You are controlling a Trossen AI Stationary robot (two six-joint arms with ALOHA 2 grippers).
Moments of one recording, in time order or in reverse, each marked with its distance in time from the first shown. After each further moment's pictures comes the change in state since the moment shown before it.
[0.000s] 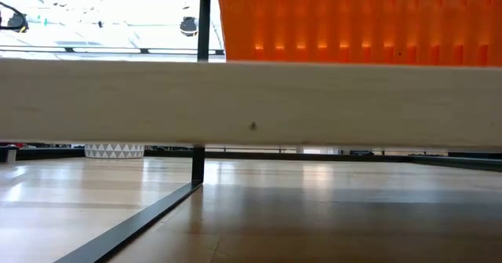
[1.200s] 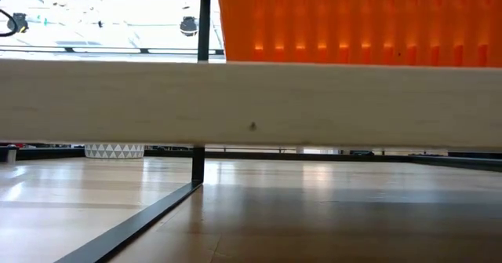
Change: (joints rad) left arm 0.067 -0.215 -0.004 -0.262 0.045 0.067; right arm -0.039 -0.053 -0.649 0.677 -0.088 0.092
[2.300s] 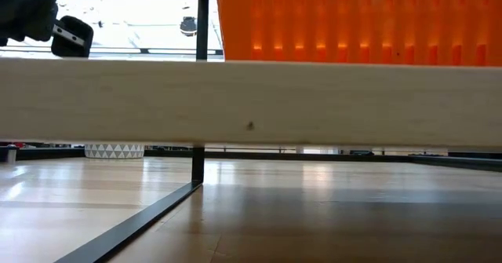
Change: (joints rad) left arm 0.032 0.006 0.000 -0.675 0.009 0.102; right arm 0.007 0.010 0.000 -0.225 0.007 -0.186
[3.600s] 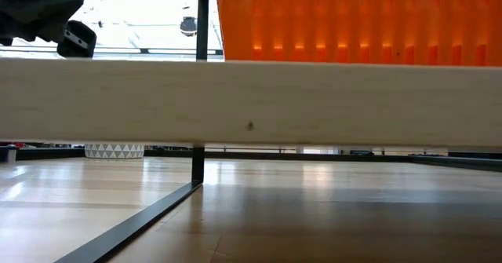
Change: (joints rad) left arm 0.000 0.000 0.000 0.039 -0.159 -0.039; right arm -0.195 0.007 -0.002 -0.049 -0.269 -0.013
